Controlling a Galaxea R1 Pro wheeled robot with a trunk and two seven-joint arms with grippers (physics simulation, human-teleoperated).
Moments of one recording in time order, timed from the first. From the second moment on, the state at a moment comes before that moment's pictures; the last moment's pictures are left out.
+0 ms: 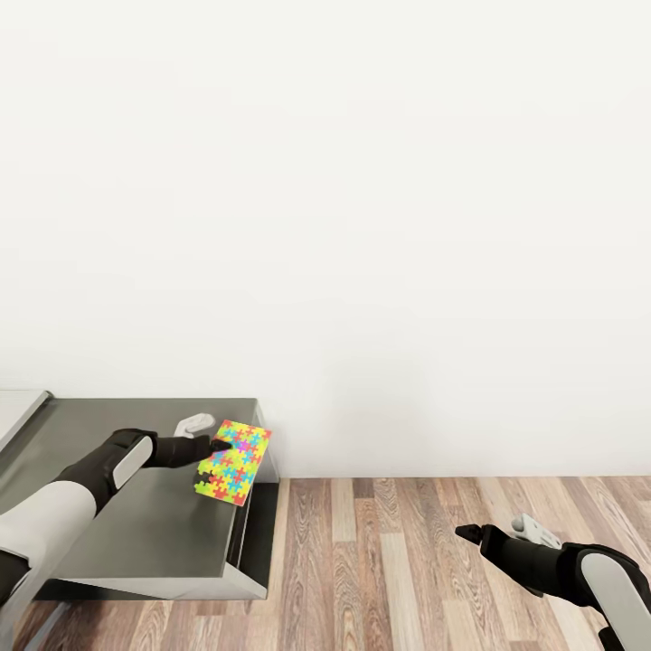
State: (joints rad) left arm -0.95 0.31 -0.42 -0.40 0.66 0.62 -0.44; right arm -0.12 -0.22 -0.16 -1.59 -1.17 1.02 -0.52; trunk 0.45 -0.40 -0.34
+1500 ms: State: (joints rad) left arm -0.95 0.52 -0.28 -0.41 0.66 0.63 -0.84; right arm -0.12 -0.21 -0.16 -1.59 -1.16 1.01 -0.52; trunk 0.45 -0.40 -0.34
